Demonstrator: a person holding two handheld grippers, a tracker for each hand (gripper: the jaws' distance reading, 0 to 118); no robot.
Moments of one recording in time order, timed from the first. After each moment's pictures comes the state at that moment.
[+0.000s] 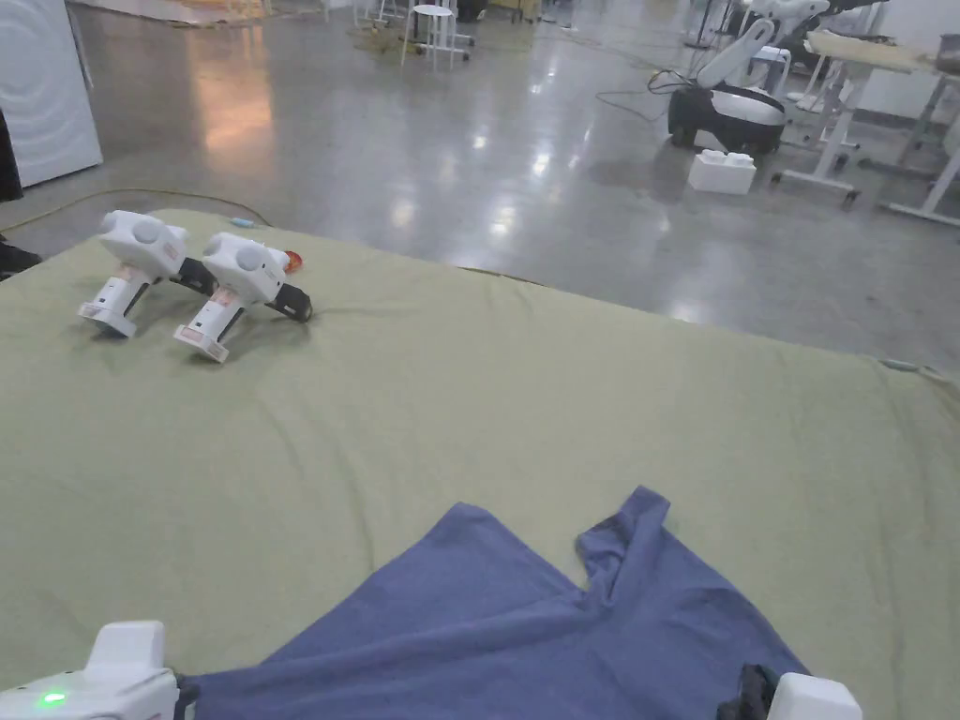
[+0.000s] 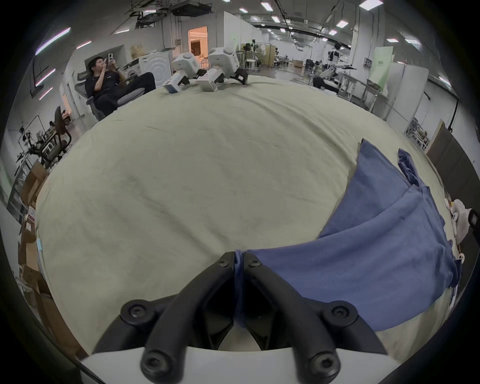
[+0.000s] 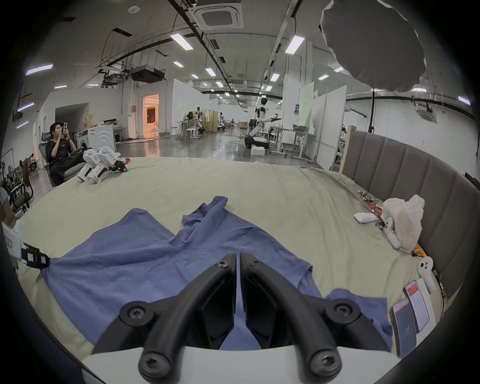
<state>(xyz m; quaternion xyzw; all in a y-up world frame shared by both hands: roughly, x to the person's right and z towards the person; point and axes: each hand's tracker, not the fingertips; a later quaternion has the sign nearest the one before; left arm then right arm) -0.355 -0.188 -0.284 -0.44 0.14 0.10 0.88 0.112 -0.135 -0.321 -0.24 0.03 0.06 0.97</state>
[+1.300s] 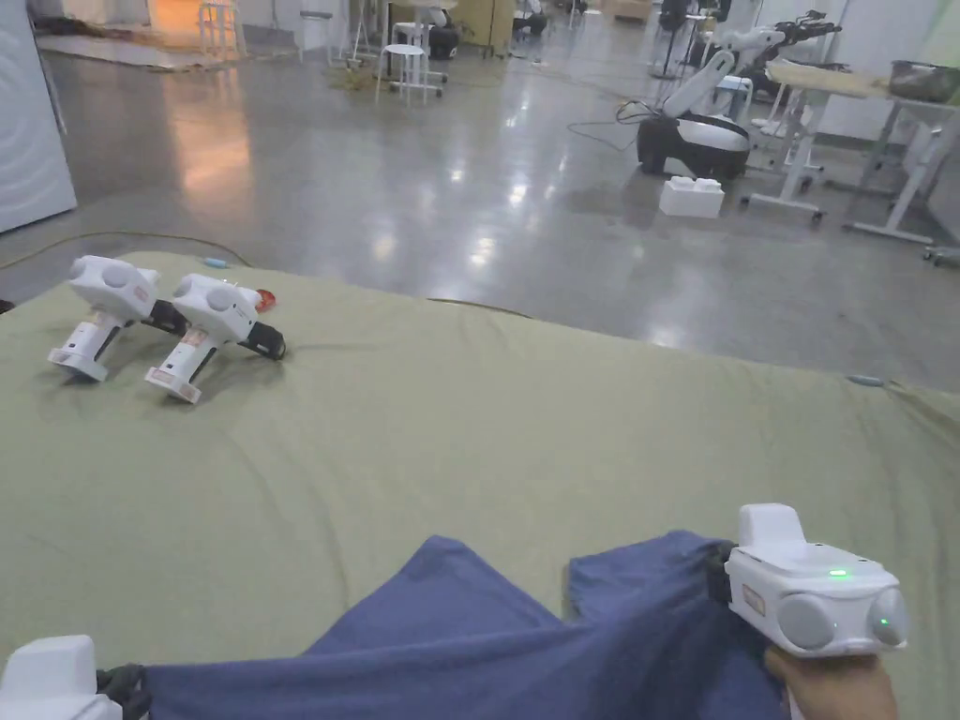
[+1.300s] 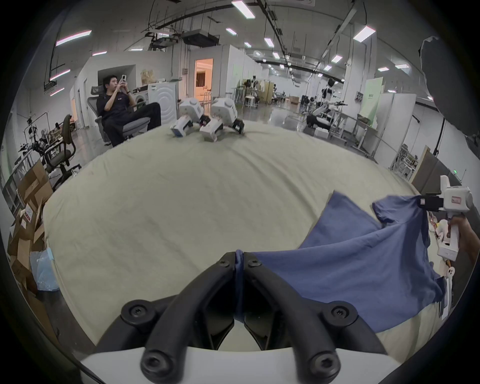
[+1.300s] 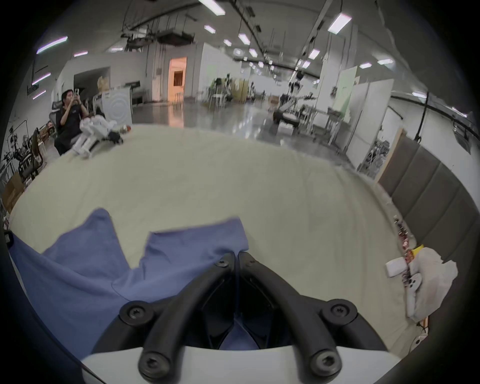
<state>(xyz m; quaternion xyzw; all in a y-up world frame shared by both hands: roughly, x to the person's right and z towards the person) -0.332 -0.114 -0.250 -0.32 0.14 0.10 0.93 0.170 -0.111 -0.493 -0.30 0.10 0.12 0.94</state>
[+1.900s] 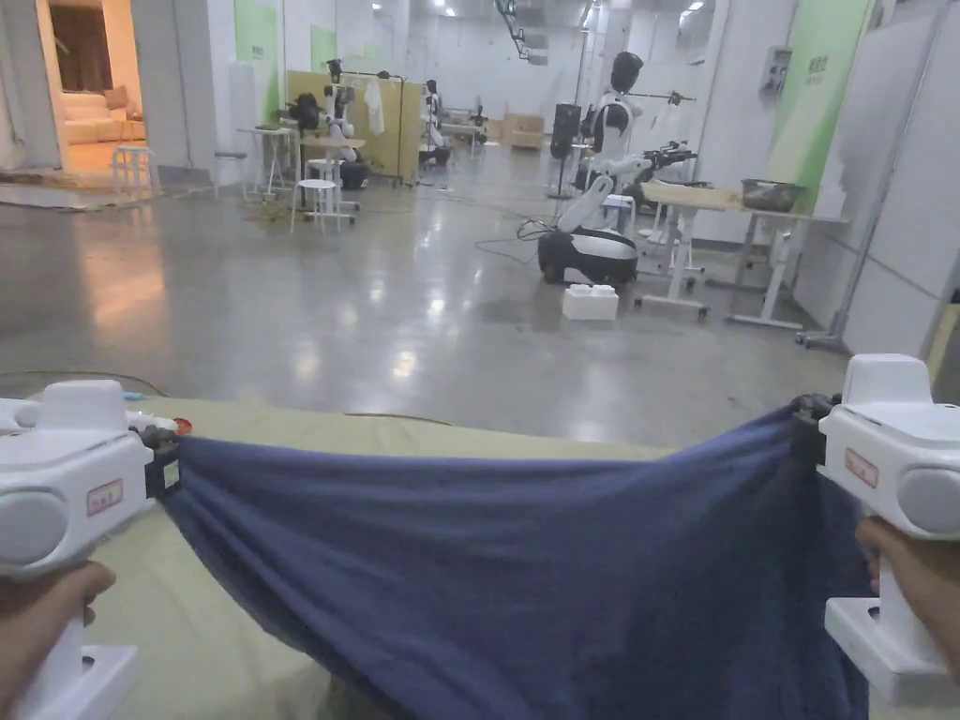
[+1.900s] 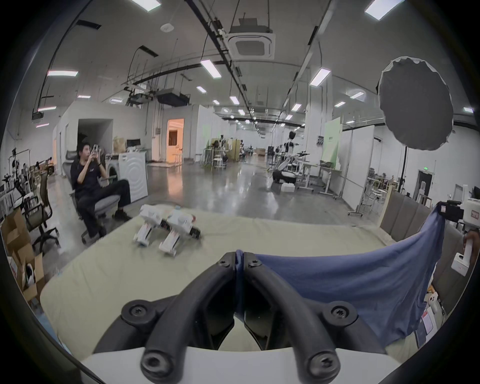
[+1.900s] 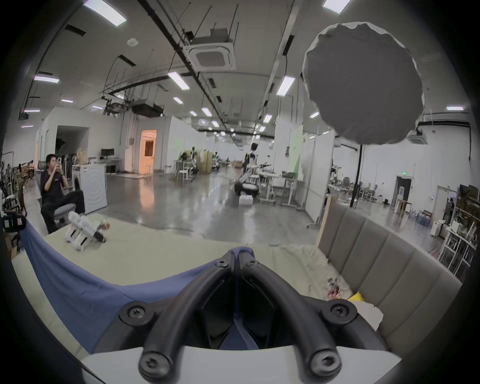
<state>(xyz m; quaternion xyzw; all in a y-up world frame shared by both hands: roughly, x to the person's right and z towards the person) -0.291 0.108 -0.351 -0.14 0.06 0.05 0.99 0.256 0.147 -0.400 -0.09 0.01 0.07 0.99</state>
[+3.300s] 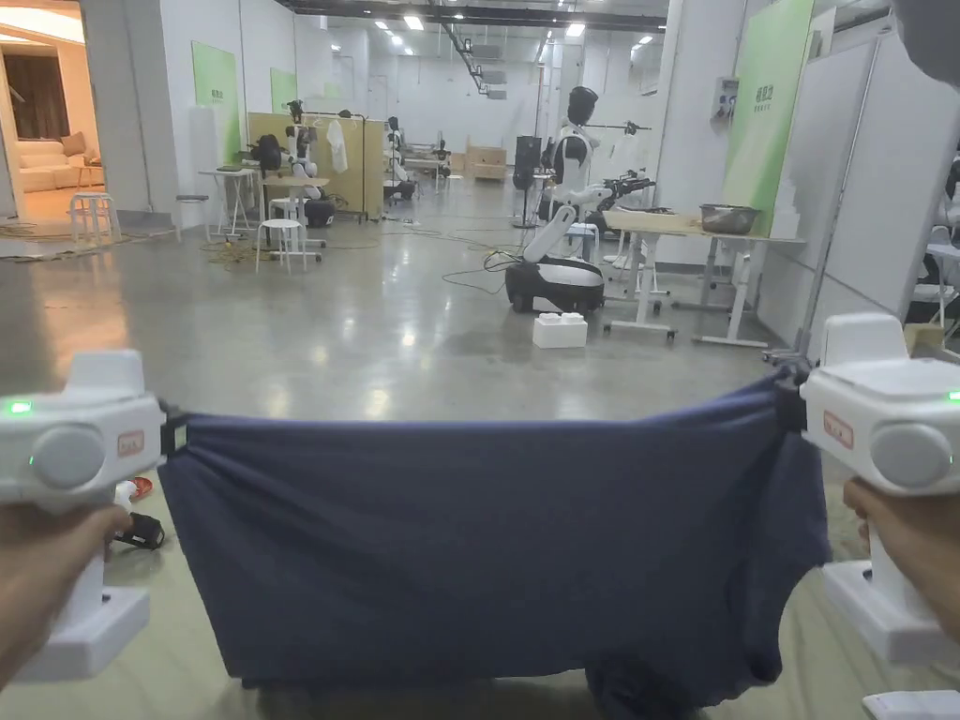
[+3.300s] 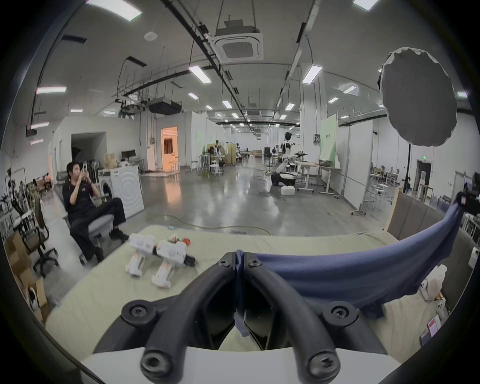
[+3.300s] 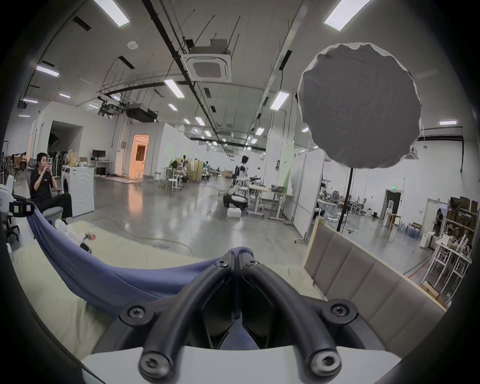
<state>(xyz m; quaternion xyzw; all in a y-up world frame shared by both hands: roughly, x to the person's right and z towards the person) -0.283 0.118 -0.437 -0.15 0.05 0.03 0.99 0.259 0.172 -0.417 -0.08 -0.02 0.10 0.99</state>
